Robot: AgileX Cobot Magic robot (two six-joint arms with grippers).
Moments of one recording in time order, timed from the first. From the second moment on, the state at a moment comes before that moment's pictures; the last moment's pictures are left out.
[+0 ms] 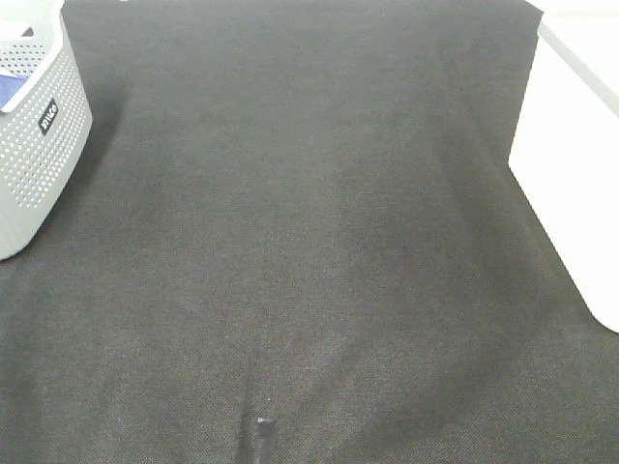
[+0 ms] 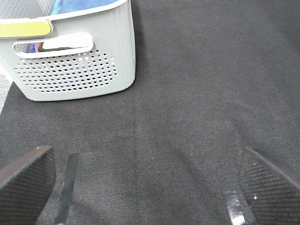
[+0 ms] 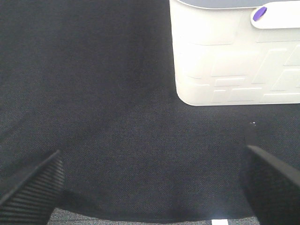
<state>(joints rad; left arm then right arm) -0.01 0.00 -0.50 -0.05 1.05 0.09 -0.03 0.00 -0.46 0.05 1.11 -0.03</state>
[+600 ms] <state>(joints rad) -0.01 0.00 -0.50 -0.05 1.05 0.09 -0.03 0.00 -0.46 0.05 1.11 -0.03</state>
